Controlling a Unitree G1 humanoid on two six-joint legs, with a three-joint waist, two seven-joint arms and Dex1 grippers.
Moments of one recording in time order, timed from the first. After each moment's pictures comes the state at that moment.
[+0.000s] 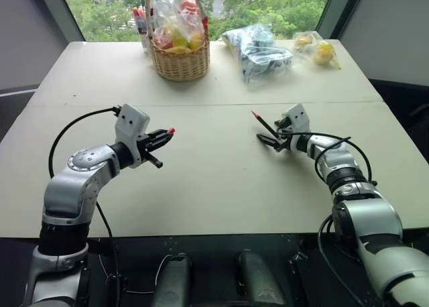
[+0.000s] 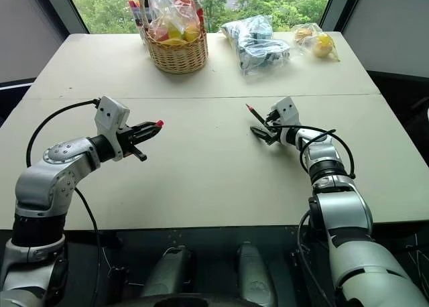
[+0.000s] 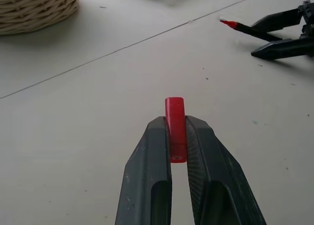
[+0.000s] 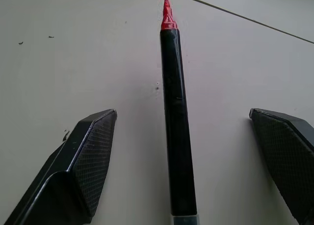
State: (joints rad) left arm -0.40 0.55 0.12 -0.28 -0.41 0.80 -0.61; right arm -0.92 -0.45 0.01 1.12 0.07 -0.05 0.77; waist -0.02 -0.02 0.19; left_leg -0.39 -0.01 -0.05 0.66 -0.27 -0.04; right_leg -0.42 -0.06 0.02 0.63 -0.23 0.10
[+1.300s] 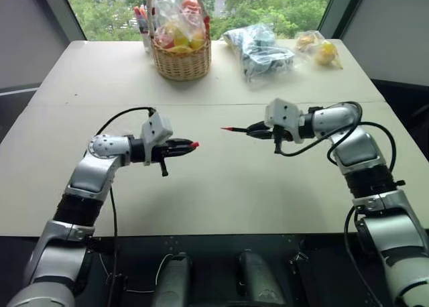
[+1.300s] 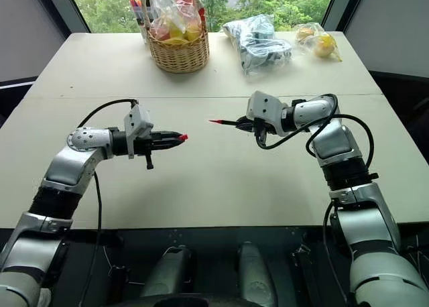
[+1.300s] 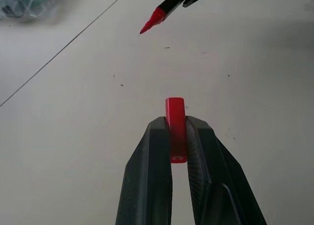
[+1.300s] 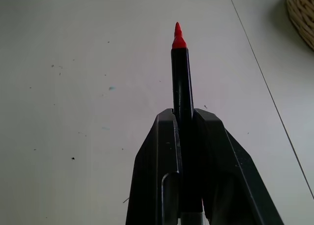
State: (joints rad) left arm -0.59 0.60 -0.14 0.20 -0.27 0.20 -1.12; right arm -0.80 -0.63 0.19 0.28 -0.01 0.12 1.20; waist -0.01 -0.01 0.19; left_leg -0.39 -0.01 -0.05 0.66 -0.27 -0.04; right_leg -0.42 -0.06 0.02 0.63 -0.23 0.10
